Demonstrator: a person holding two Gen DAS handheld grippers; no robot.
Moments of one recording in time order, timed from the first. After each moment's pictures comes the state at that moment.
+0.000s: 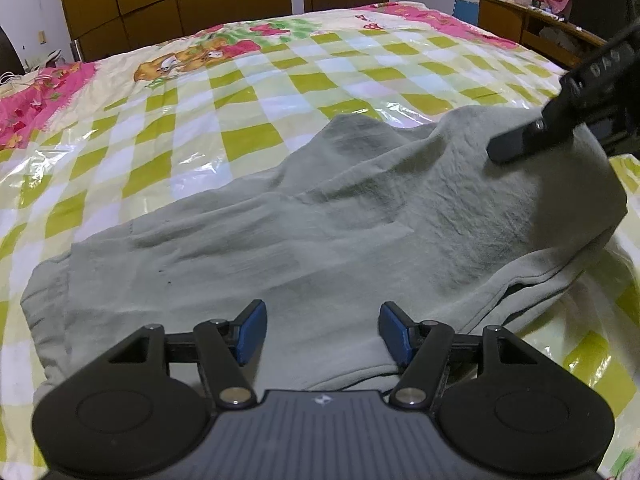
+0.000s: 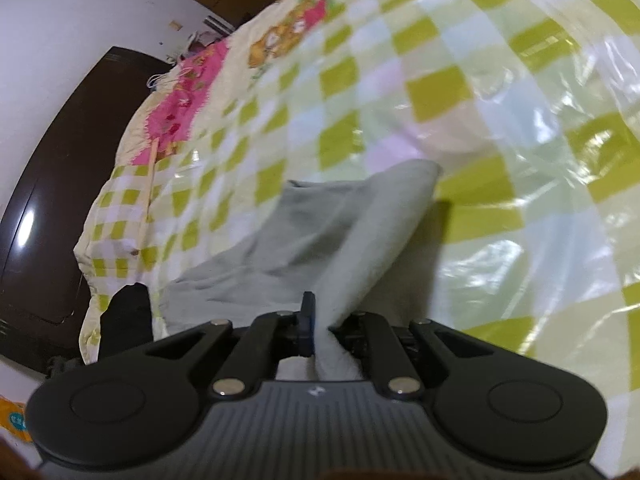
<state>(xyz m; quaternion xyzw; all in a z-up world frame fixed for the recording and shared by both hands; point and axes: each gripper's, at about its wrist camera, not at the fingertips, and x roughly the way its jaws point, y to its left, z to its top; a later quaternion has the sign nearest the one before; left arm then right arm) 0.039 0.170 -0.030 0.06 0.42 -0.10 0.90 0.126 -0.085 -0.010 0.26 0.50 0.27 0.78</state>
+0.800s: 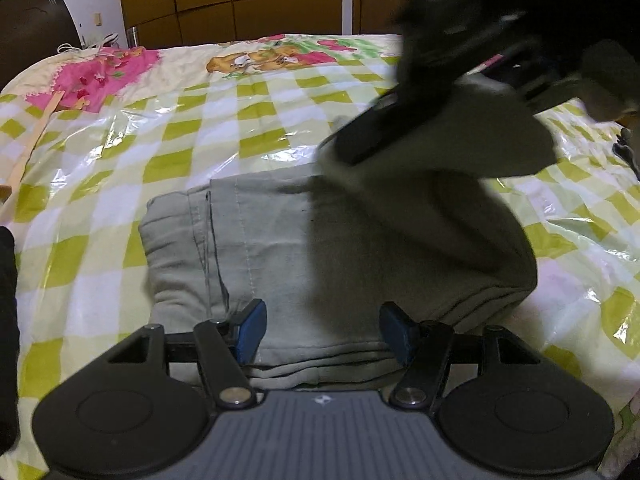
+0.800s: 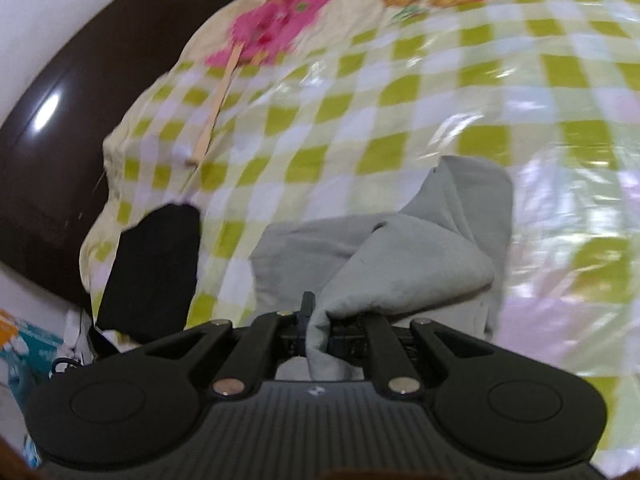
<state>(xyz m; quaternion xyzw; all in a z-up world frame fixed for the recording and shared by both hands) -0.016 0.259 -0.026 0.02 0.39 -0.06 0.92 0.104 0.130 0.032 0.12 0.51 0.37 0.77</state>
